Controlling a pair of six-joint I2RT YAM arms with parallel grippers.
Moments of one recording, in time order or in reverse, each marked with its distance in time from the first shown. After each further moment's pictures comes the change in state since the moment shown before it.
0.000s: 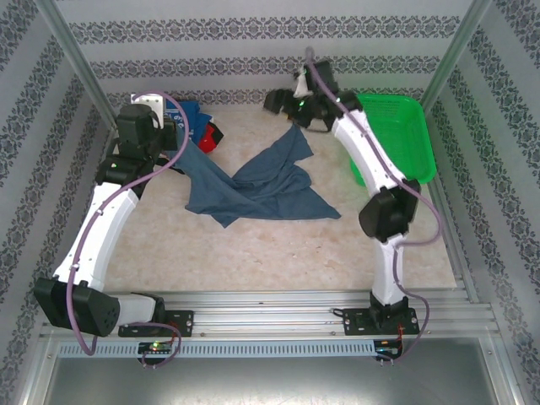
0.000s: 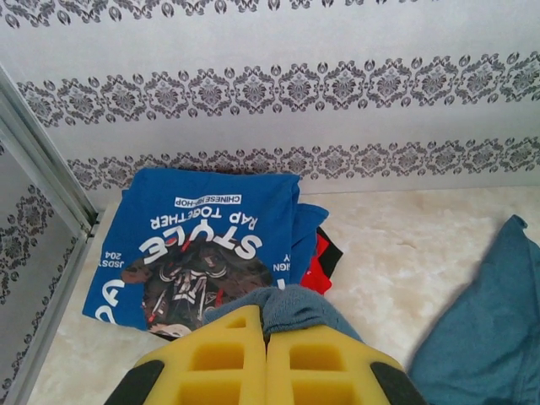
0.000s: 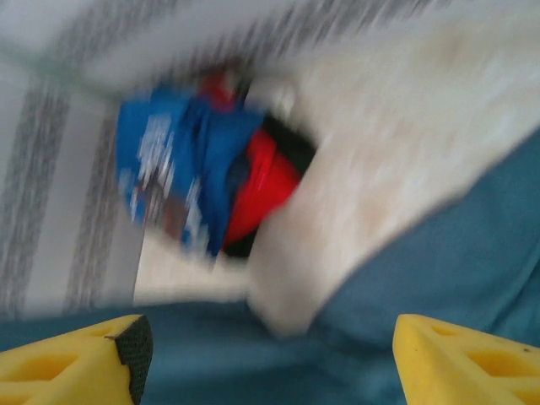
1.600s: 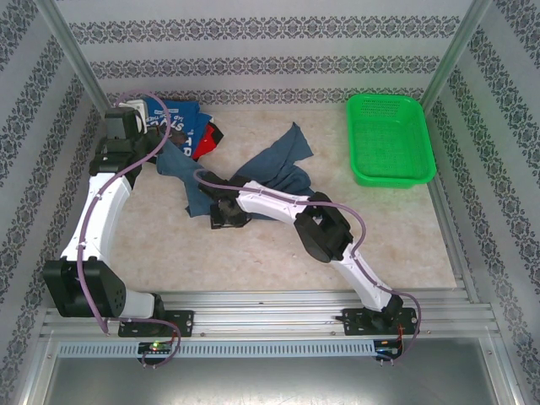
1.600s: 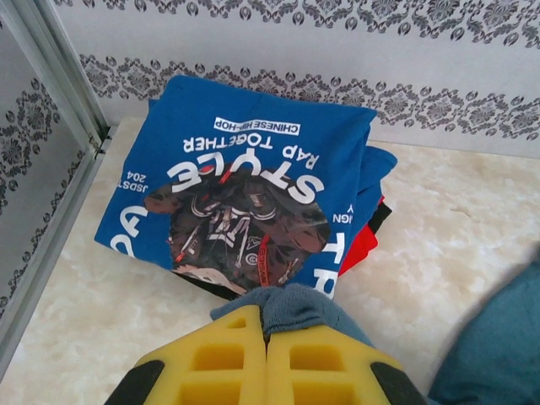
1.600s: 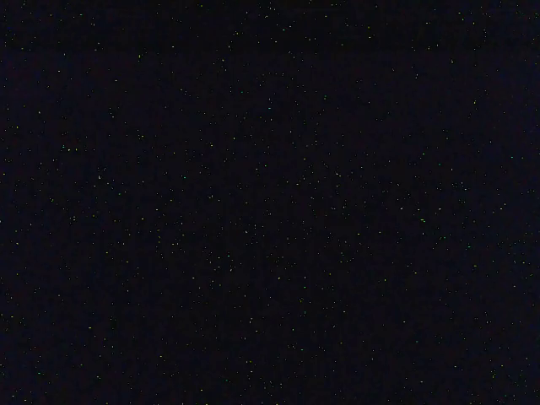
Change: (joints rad) left arm 0.193 0.091 -0.034 -0.031 0.136 -0.071; right arm 0.493 0.404 -0.108 -0.103 0.330 0.189
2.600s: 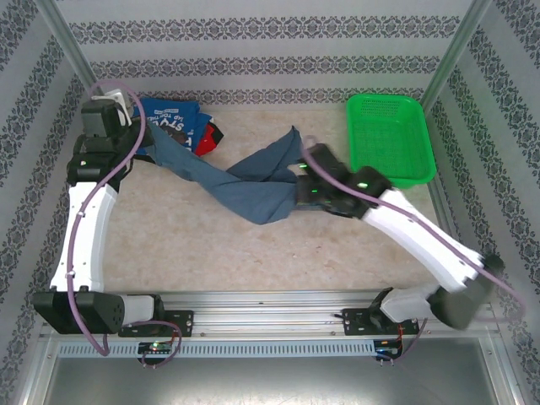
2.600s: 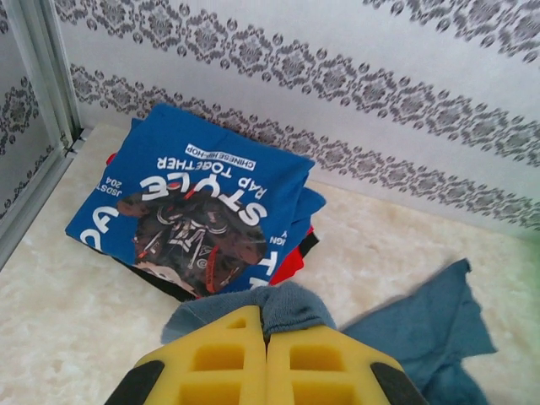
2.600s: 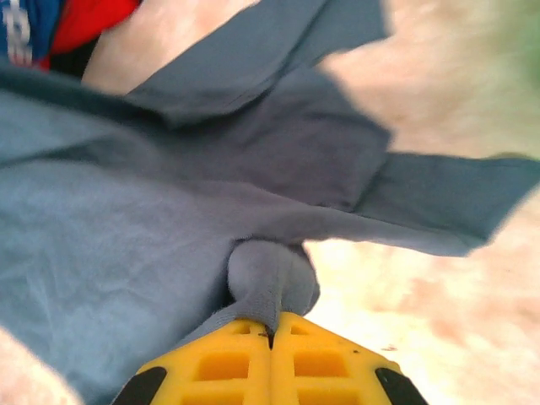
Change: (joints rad) left arm 0.013 -0.106 0.172 -0.195 0.082 -0.198; right arm -0.219 -1.120 -0.584 -0.135 0.277 -0.131
